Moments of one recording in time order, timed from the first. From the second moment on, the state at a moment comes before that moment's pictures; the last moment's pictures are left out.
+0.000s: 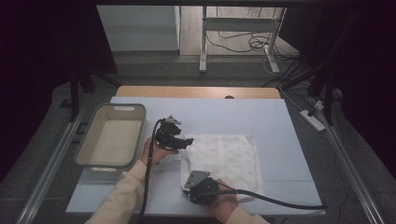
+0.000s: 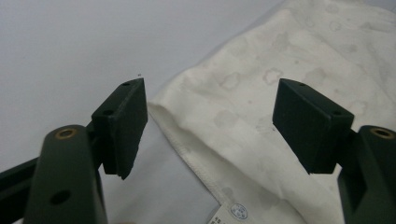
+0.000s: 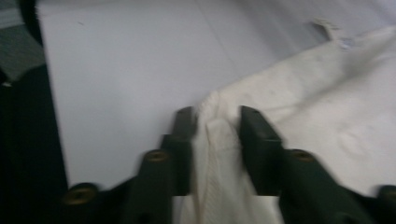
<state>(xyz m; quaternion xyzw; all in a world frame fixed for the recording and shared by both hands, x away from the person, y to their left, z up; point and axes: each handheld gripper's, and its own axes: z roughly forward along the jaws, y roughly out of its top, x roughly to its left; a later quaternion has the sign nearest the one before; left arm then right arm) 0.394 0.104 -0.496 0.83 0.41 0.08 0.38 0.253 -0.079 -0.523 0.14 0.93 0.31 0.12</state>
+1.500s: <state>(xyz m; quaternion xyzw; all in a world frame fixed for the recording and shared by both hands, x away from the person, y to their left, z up) 0.412 0.105 -0.515 0.82 0.41 0.04 0.39 0.267 -0.099 -0.513 0.17 0.90 0.39 0.05</state>
